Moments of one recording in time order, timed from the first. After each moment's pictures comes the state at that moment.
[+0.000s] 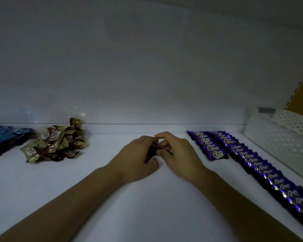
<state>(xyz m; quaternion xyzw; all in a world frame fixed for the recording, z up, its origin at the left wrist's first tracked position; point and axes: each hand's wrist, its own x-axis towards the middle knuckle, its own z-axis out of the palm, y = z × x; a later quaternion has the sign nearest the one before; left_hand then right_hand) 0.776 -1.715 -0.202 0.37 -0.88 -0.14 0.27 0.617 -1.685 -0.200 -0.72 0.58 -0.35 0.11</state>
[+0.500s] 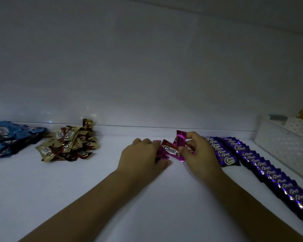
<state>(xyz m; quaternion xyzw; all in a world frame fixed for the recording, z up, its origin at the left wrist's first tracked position) 0.778 -1.712 -0.200 0.49 -0.83 0.02 0.26 0.611 -1.687 -0.194 -0.62 0.62 -0.46 0.14</state>
